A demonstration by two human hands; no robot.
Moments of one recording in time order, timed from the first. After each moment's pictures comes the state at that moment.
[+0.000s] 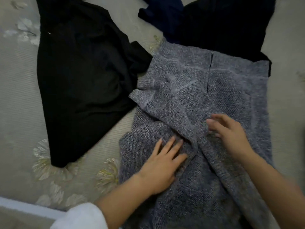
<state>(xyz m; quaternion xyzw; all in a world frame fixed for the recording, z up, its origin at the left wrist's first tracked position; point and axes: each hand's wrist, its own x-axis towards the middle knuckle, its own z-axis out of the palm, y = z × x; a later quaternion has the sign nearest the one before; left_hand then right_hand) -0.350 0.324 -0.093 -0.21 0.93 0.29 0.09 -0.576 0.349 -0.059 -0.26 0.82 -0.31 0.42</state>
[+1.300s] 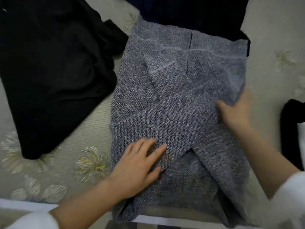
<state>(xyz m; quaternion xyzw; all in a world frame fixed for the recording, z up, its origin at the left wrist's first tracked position) -0.327 0.360 -0.093 -0.25 0.93 0.25 0.08 -0.654 0.377 -0.085 -0.24 0.93 -0.22 0.17</state>
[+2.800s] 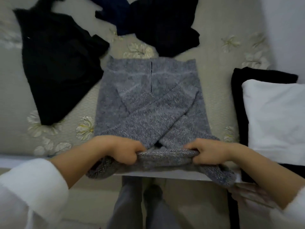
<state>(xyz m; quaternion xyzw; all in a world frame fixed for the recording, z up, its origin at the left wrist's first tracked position) -0.360 0.457 0.055 -0.16 0.77 0.40 0.47 -0.576 0.607 0.043 -0.55 0.61 0.07 0.57</state>
